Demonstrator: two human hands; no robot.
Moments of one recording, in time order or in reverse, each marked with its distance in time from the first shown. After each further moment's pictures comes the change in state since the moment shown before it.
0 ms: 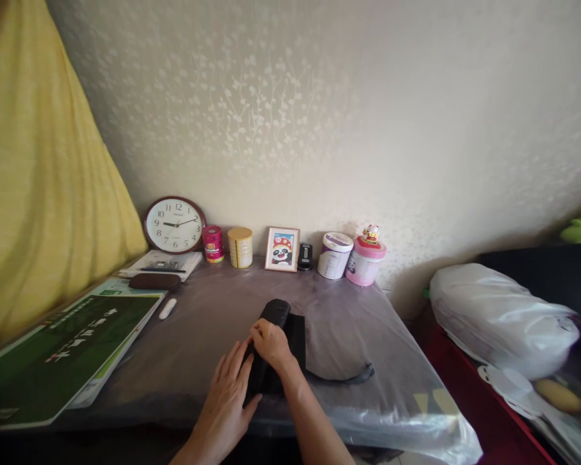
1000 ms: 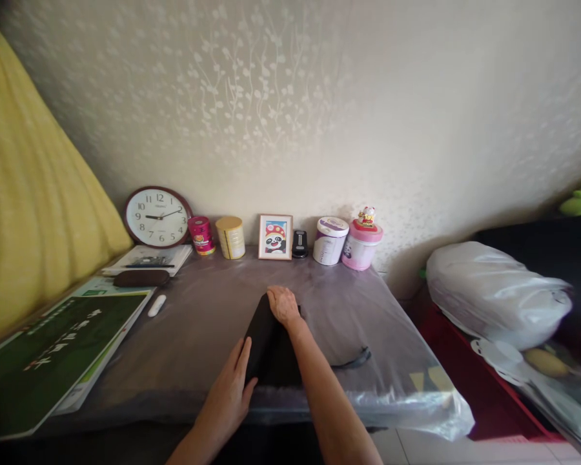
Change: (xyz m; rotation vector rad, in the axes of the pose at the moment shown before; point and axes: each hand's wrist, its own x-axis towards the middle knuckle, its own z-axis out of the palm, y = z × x) left_hand 0.002 0.002 0.027 -0.229 -0.246 -0.212; right_hand 0.065 0.073 -0.018 -0.225 0.220 -0.109
